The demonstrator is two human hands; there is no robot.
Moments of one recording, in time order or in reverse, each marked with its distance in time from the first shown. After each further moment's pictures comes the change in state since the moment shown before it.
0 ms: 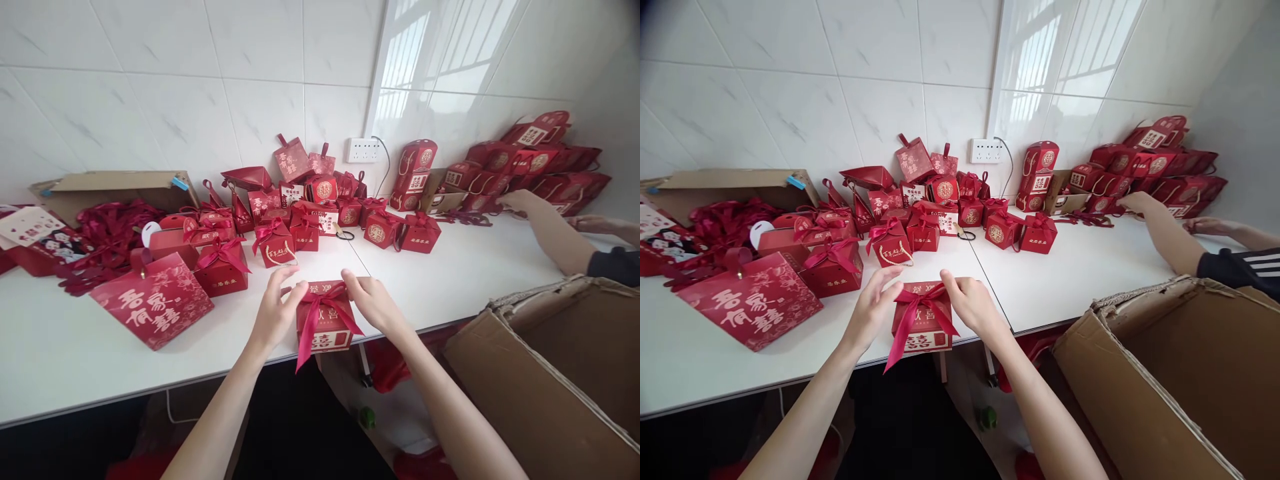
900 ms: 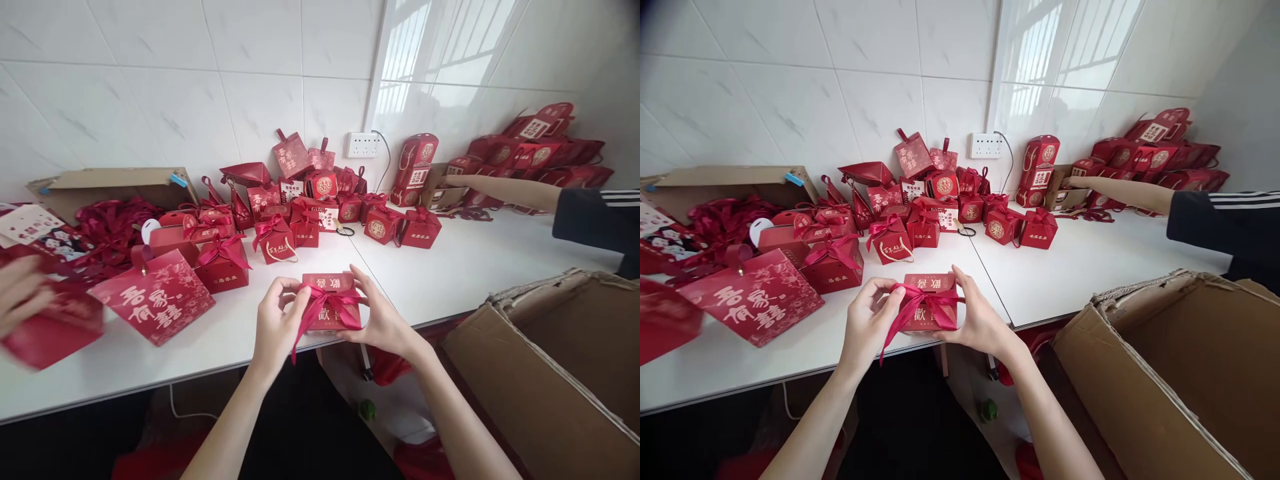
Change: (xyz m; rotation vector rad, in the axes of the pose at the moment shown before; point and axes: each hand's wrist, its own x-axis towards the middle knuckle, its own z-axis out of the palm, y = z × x) left_hand -0.026 0.008 0.010 -0.070 0.141 0.121; right_hand -0.027 0.037 0.004 0.110 -0.148 -0.393
